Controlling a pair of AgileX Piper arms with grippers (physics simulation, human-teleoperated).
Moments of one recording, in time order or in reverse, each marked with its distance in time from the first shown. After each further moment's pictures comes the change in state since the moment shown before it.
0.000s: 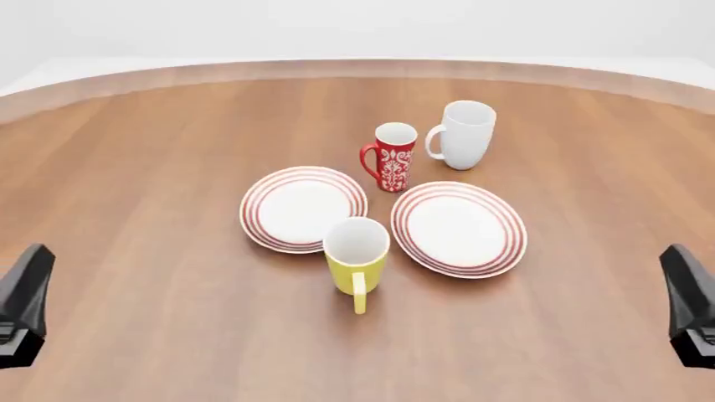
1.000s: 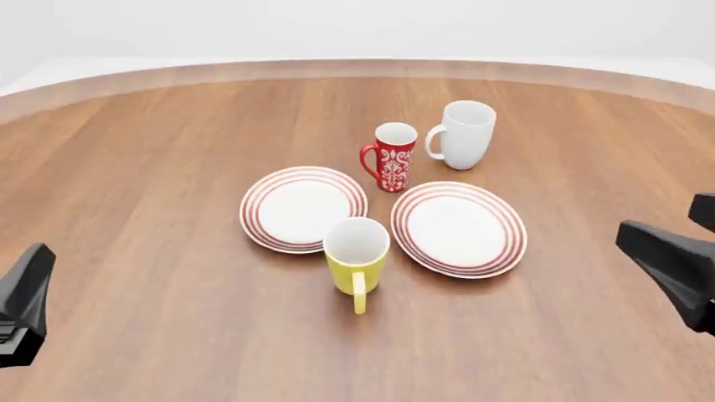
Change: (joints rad) left arm 0.000 0.005 -0.003 -0.001 0.000; right arm 0.385 0.315 -0.486 0.533 0.000
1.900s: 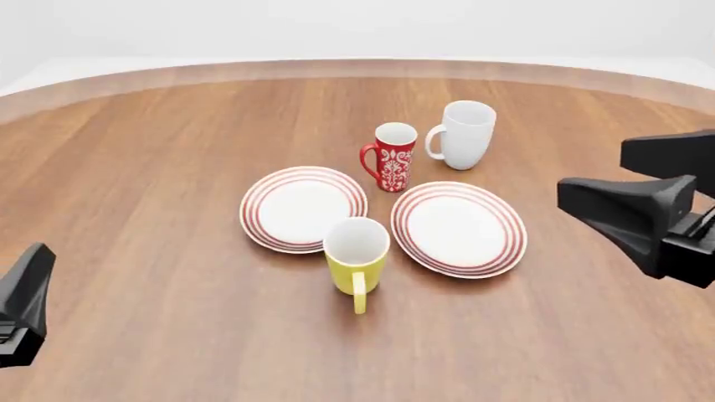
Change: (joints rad) left arm 0.000 0.000 0.000 0.000 0.000; right arm 0.196 0.268 -0.224 0.052 -0.042
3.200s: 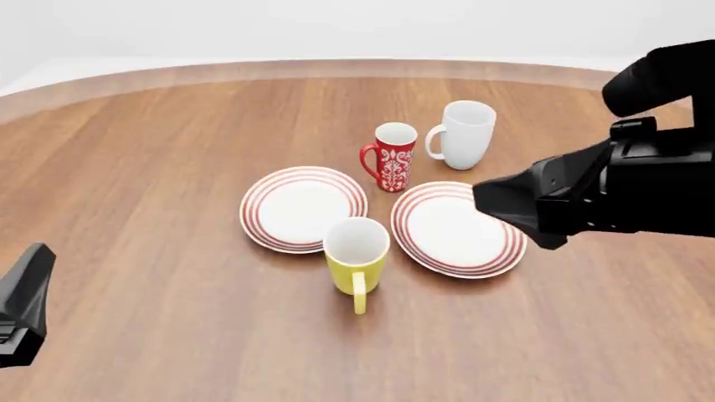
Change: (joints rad) left arm 0.000 0.000 0.000 0.000 0.000; right arm 0.084 0.276 -0.105 0.040 0.202
